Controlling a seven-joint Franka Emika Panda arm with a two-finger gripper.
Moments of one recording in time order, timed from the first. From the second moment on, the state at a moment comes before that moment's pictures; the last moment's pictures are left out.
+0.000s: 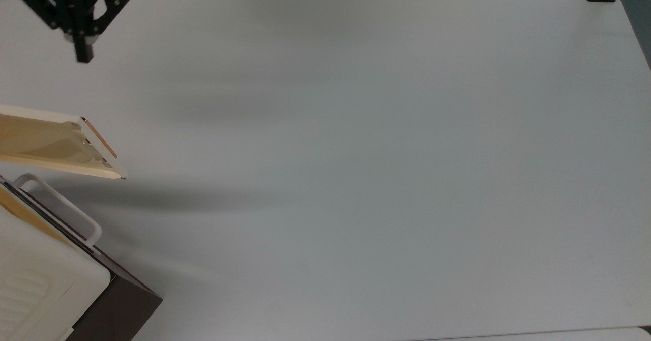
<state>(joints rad) -0.05 0.13 -0.26 -1.58 0.06 2.26 -0.36</state>
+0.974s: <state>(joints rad) -0.04 0.40 -0.27 -1.40 0.07 2.78 -0.14</state>
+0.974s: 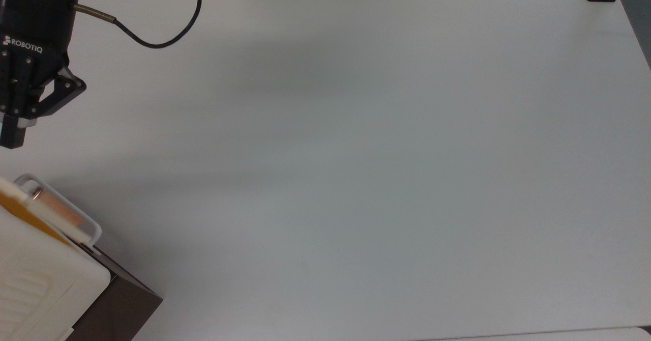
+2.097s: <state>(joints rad) -0.04 0.53 -0.27 -1.29 0.07 2.92 0.04</state>
